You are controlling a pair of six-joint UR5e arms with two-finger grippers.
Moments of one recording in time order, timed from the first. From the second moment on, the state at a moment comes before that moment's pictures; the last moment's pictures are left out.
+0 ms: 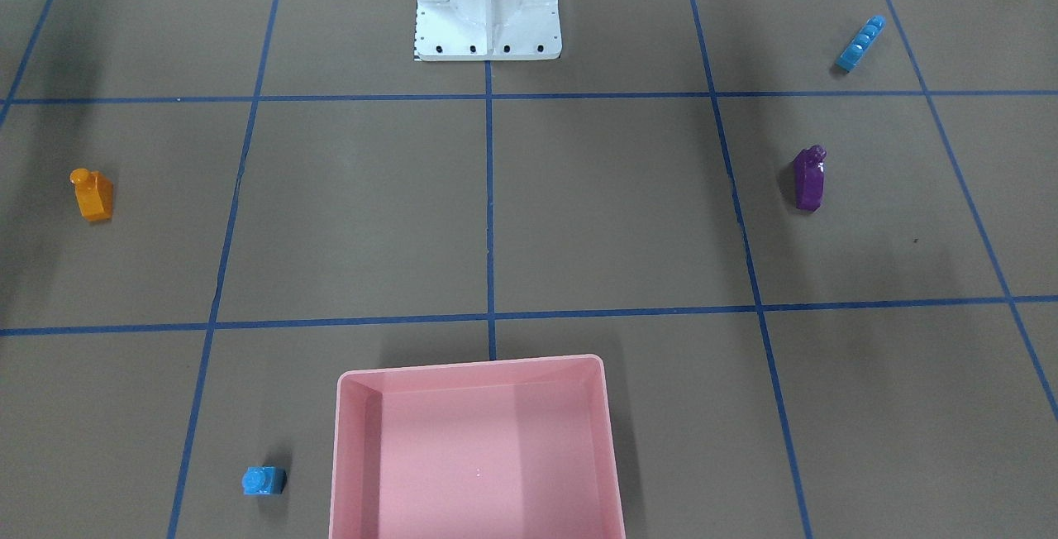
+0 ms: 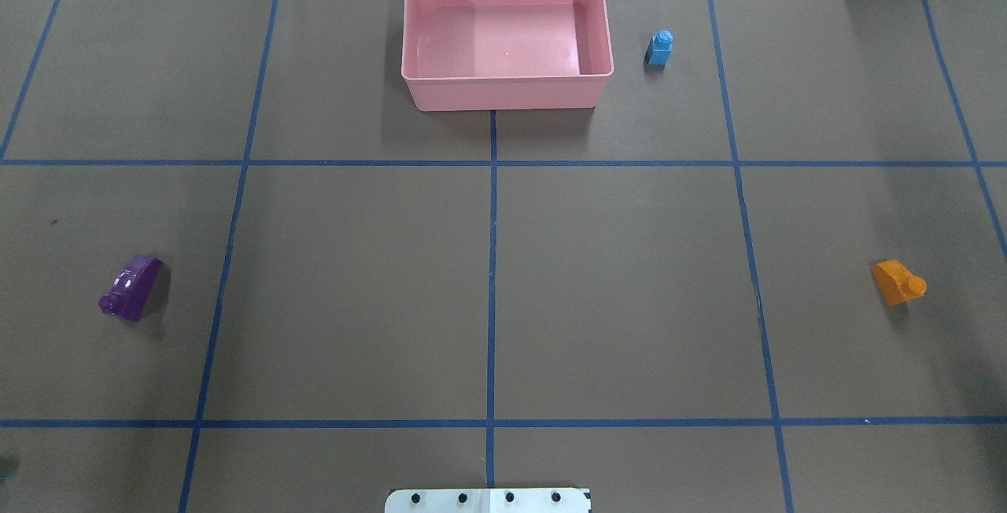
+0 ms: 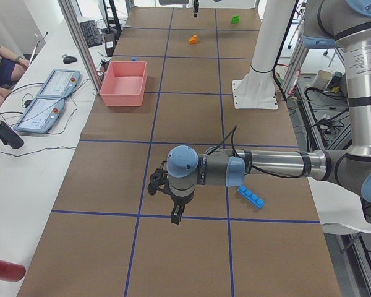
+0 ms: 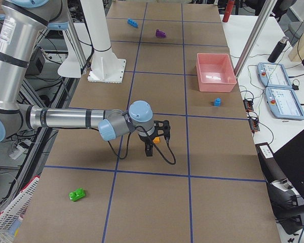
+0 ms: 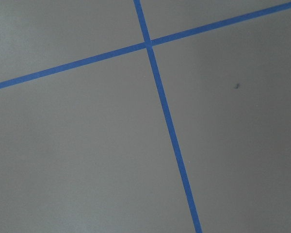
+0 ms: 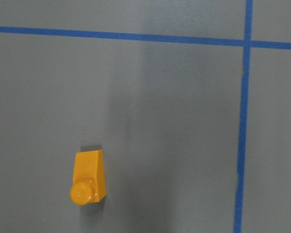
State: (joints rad) left arm -1.59 -1.35 -1.81 -1.59 -2.35 0.25; right arm 1.22 -1.93 1.90 -1.05 2.29 0.49
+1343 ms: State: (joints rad) left arm -1.59 -1.32 -1.78 -1.65 -2.35 0.25; right arm 0.83 -1.85 1.78 -0.86 2.05 0.72
